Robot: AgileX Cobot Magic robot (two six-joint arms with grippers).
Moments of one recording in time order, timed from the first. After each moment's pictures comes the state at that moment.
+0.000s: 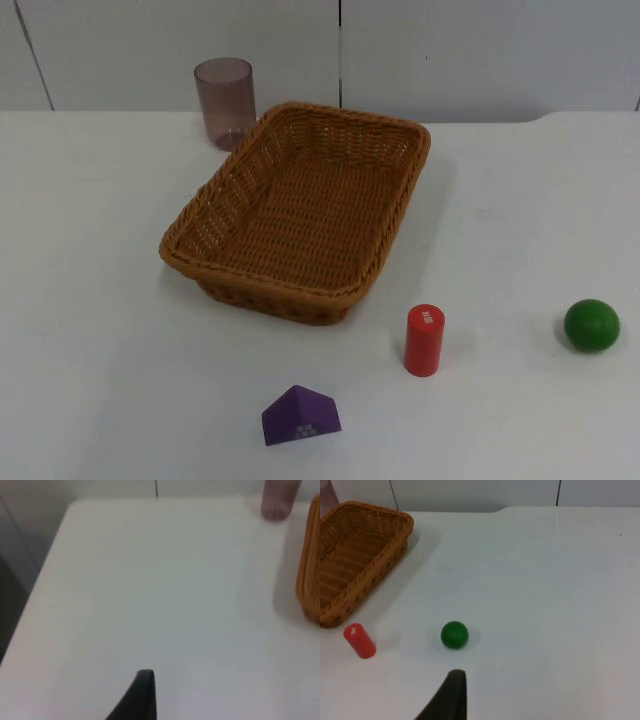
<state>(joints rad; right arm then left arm) 0.06 0.14 -0.63 -0.02 1.06 0.04 0.00 0.24 -0.59 0.07 0.94 -0.06</state>
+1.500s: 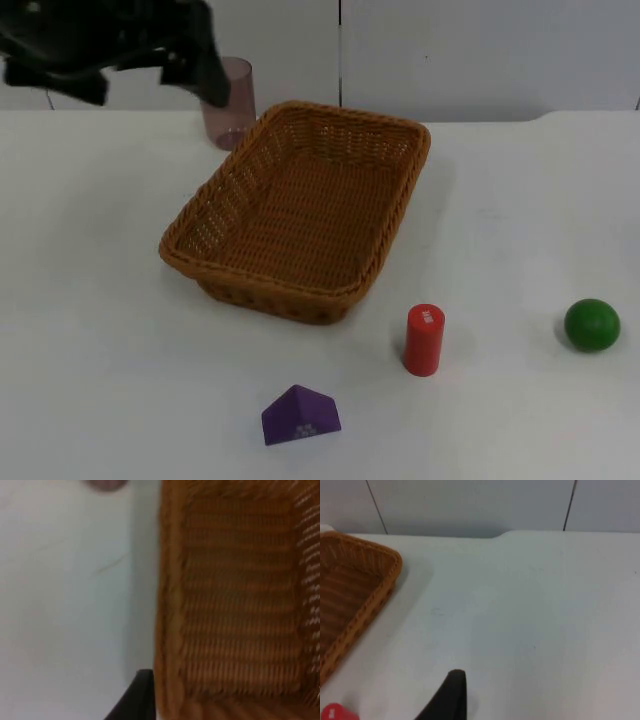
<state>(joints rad) 0.06 0.79 -0.86 -0.04 0.74 0.04 -0.26 1.64 -1.13 -0.35 0.50 0.24</state>
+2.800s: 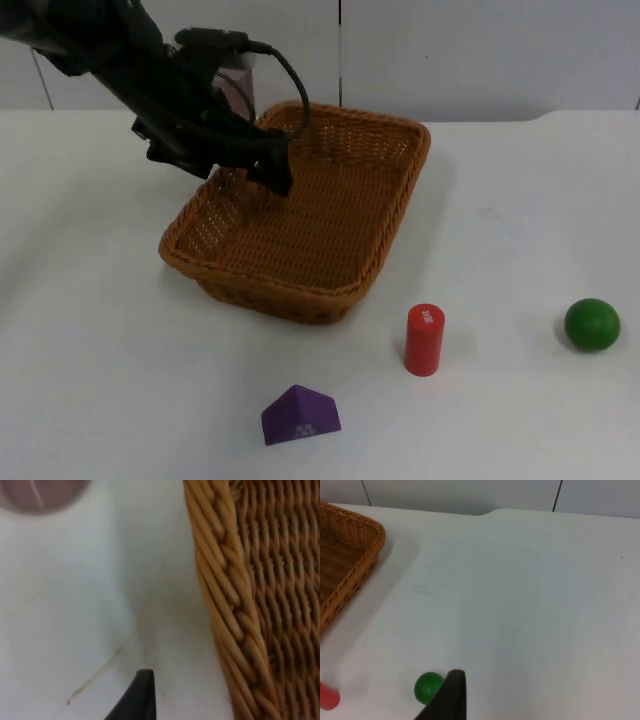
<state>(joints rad) 0.06 0.79 -0.86 -0.08 0.79 0.02 -0.22 2.35 -1.68 -0.50 0.54 0.59</state>
